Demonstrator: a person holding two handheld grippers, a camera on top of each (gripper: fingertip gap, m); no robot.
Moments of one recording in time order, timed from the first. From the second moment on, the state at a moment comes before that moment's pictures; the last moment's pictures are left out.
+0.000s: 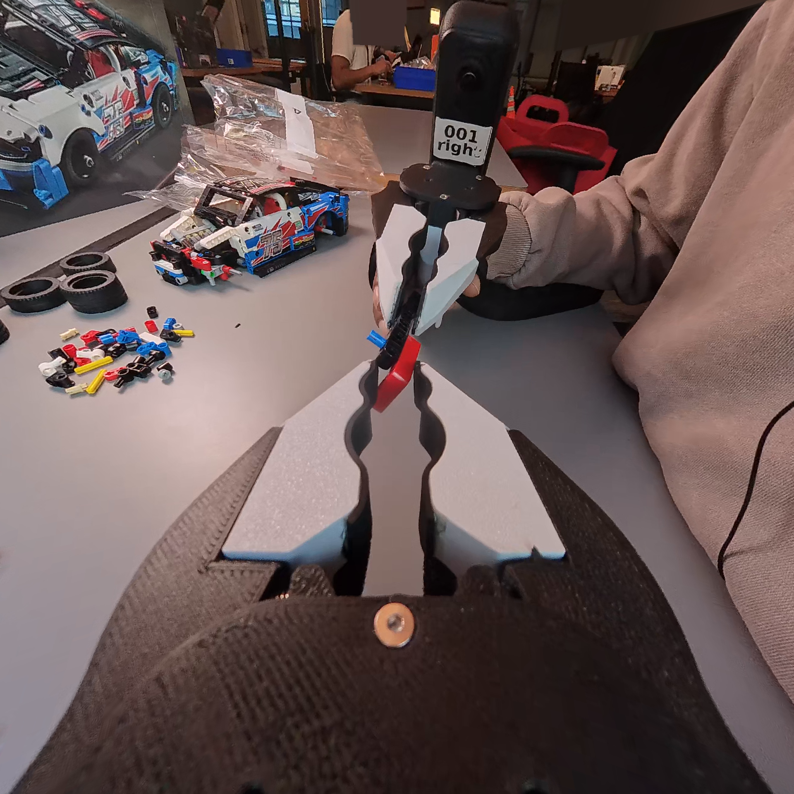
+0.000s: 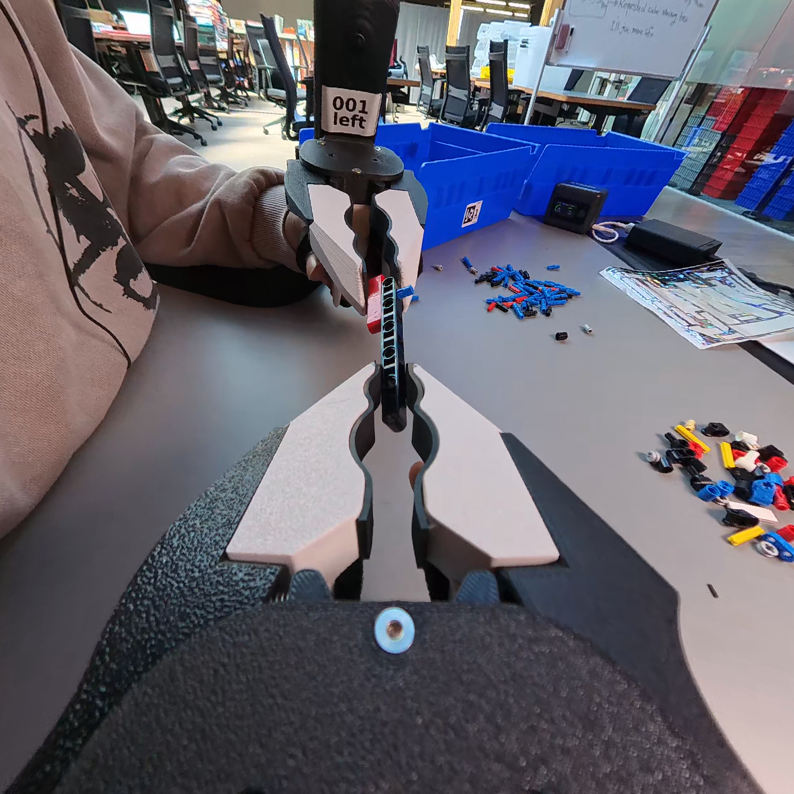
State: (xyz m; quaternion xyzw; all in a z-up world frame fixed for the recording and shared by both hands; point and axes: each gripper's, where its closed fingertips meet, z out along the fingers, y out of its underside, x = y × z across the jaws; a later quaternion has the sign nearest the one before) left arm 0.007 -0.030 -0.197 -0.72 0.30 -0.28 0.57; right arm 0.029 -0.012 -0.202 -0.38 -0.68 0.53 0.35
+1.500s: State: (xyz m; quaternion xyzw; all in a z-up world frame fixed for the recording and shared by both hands) left arm 0.030 -0.036 -0.193 -0.71 0.24 -0.41 0.51; right arm 0.030 -0.039 -0.179 -0.32 -0.67 0.57 0.36
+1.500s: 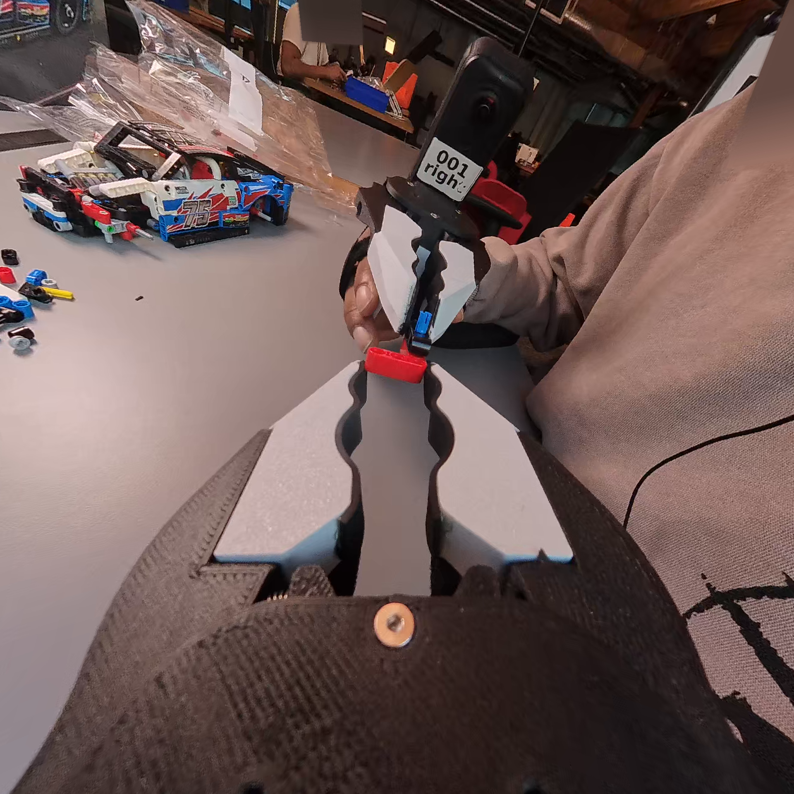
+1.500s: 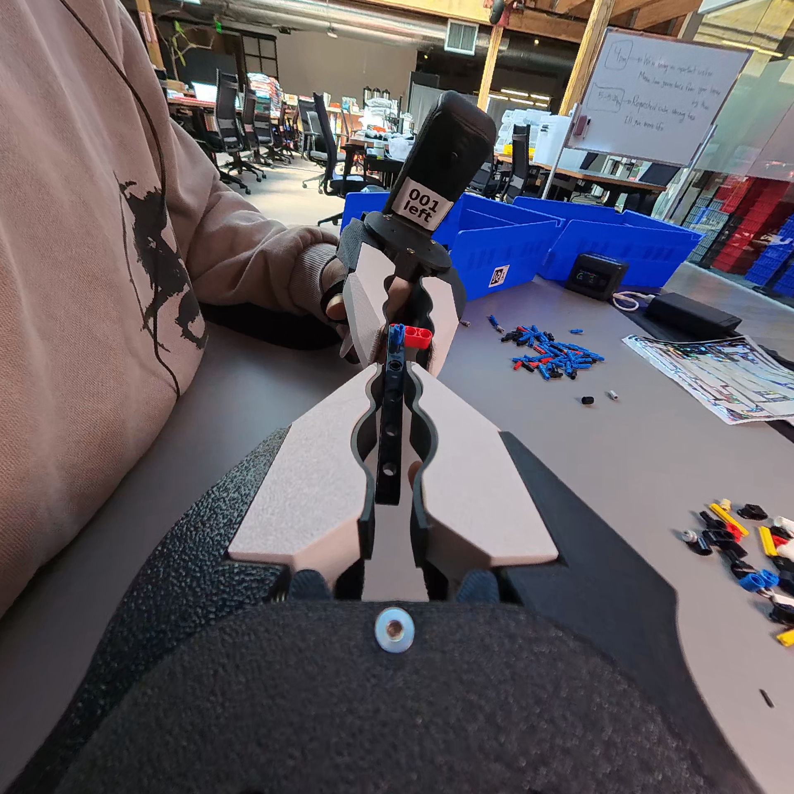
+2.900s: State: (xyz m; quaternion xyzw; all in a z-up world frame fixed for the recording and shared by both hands) left arm 0.026 -0.025 -0.179 -0.69 0.16 -0.48 0.52; right arm 0.017 -0.030 -0.181 -0.41 -0.60 0.63 0.27
